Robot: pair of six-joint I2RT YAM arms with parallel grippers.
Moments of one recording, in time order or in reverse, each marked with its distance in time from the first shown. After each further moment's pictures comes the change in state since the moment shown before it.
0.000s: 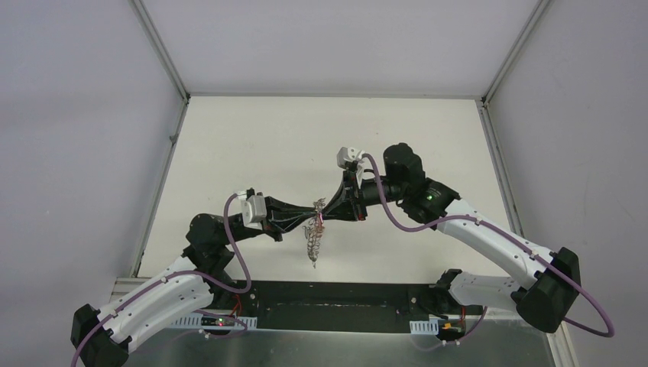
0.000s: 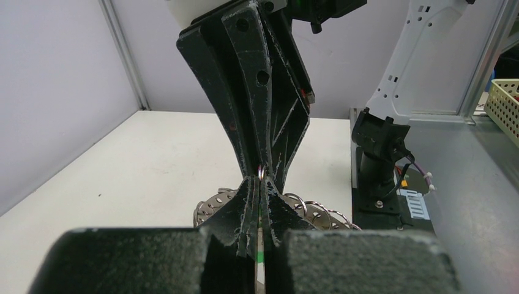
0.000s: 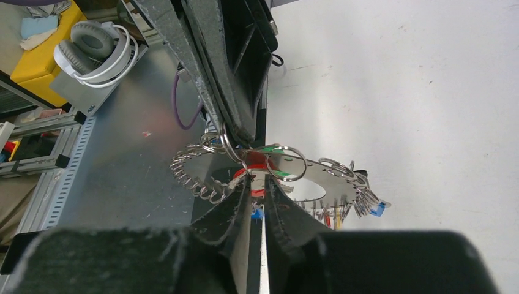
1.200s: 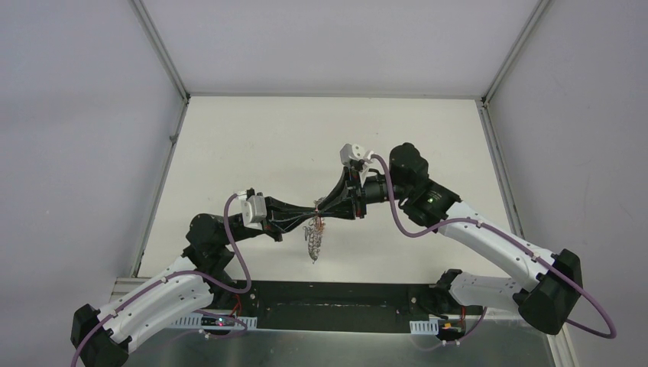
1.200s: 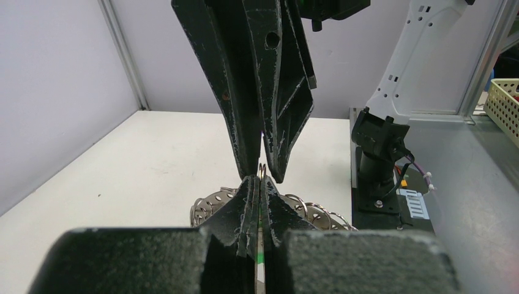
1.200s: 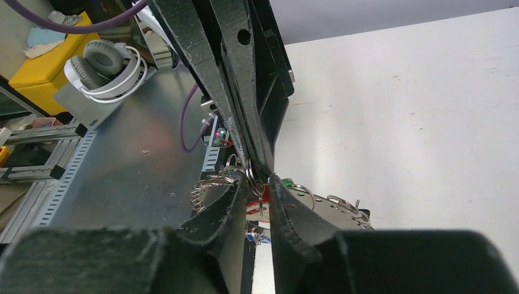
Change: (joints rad) left arm 0.000 0.000 0.000 0.000 0.001 0.000; right arm 0.014 -0.018 -0.018 0.169 -0.016 0.046
